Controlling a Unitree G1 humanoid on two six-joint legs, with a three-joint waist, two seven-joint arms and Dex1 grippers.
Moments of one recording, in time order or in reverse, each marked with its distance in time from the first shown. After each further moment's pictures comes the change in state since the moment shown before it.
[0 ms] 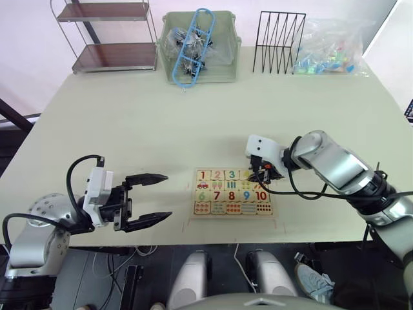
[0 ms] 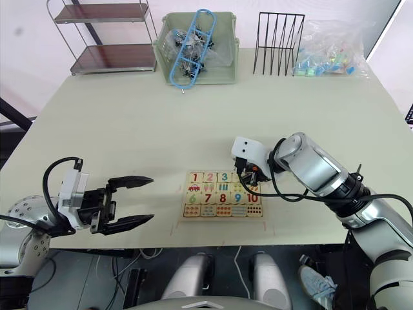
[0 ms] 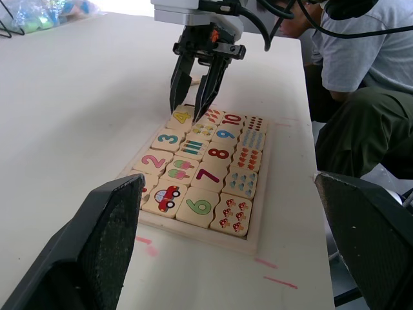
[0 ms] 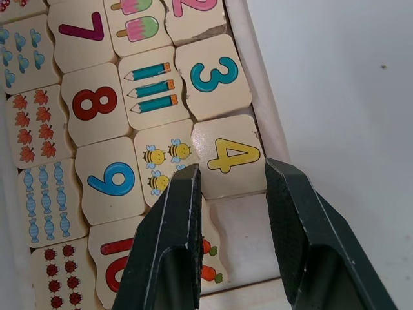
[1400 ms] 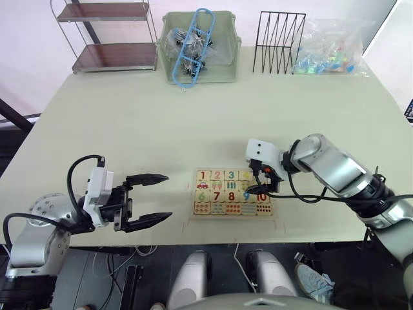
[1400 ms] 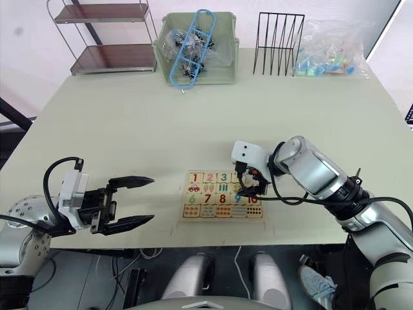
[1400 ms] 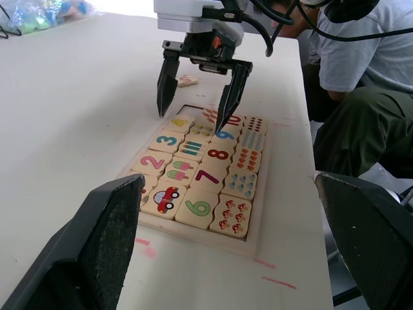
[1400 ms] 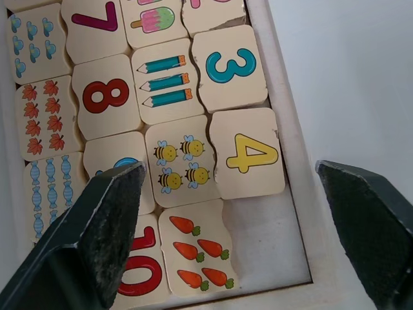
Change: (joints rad) left arm -0.003 -0.001 -0.003 0.003 0.001 -0.003 -0.007; right arm 0.027 0.000 -0.003 0.014 -0.017 -0.041 0.032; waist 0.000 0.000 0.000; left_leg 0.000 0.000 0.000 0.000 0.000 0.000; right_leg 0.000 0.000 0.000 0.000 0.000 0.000
